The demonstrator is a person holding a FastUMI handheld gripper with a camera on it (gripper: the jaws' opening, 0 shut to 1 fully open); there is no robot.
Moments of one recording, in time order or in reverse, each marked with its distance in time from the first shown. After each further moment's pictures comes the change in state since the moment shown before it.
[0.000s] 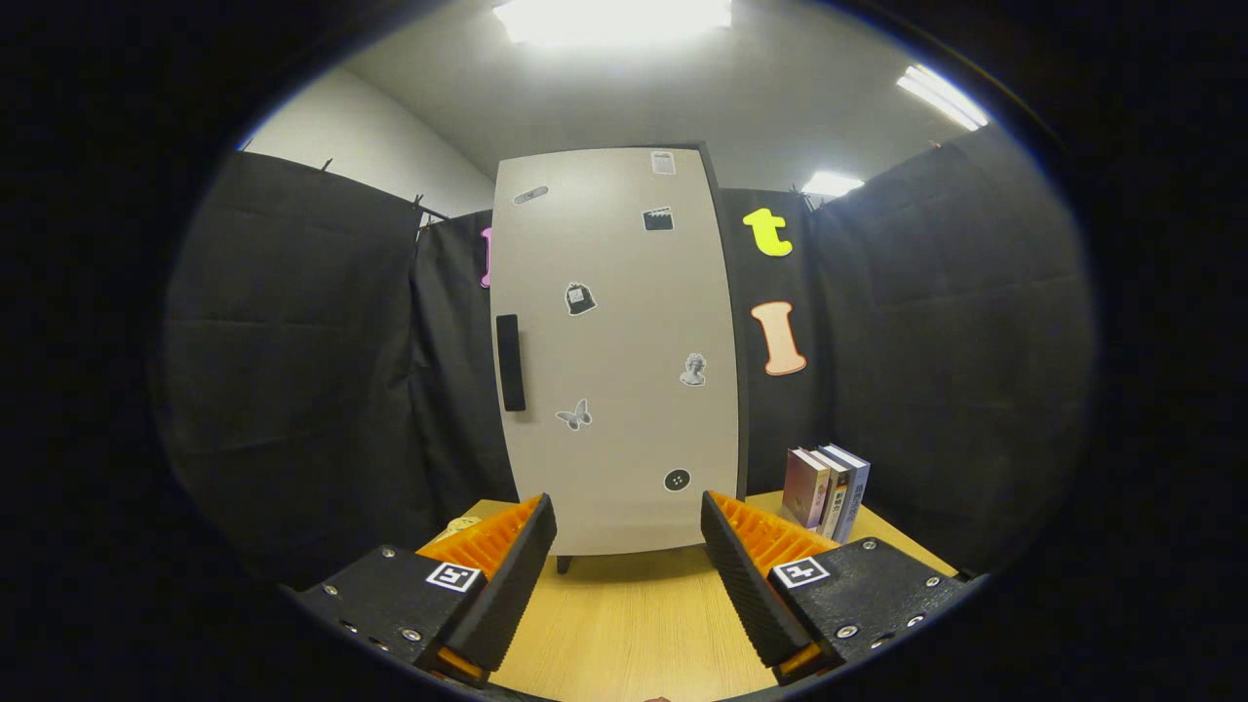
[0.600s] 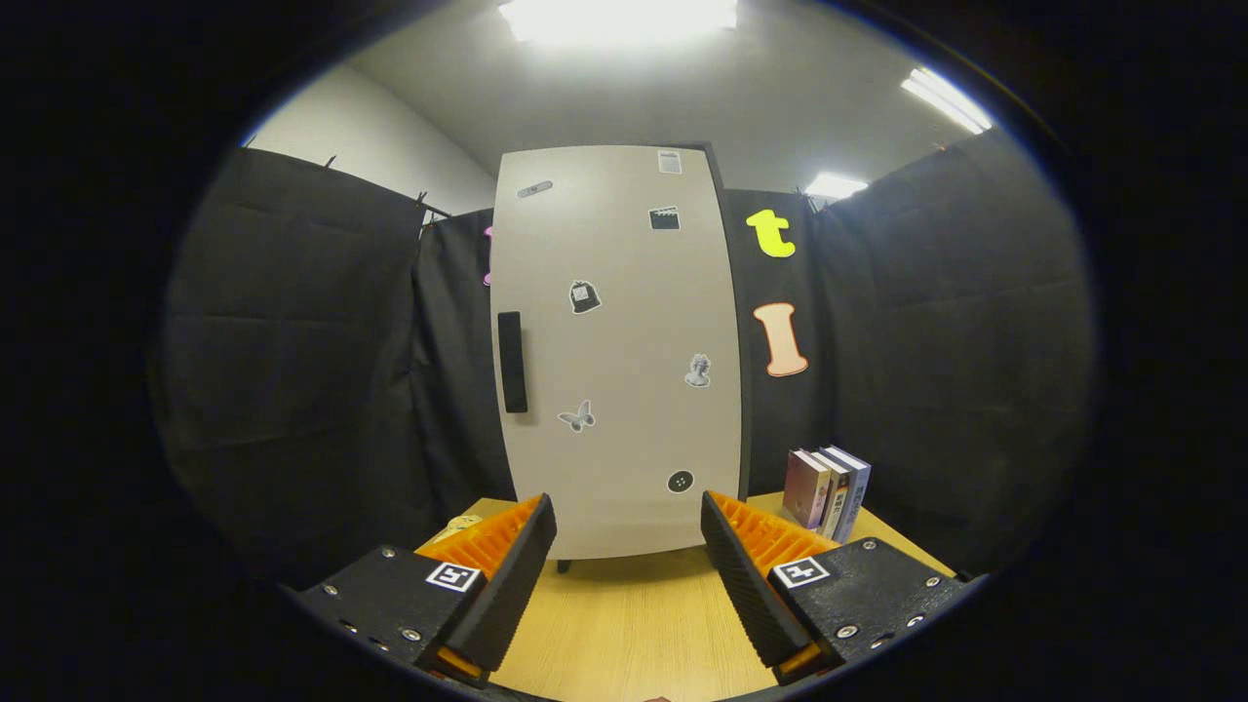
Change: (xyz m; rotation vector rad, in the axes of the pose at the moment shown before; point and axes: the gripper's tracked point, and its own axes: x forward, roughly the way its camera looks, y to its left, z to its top) arm 0.003 0.005 0.000 -0.012 0.002 0.005
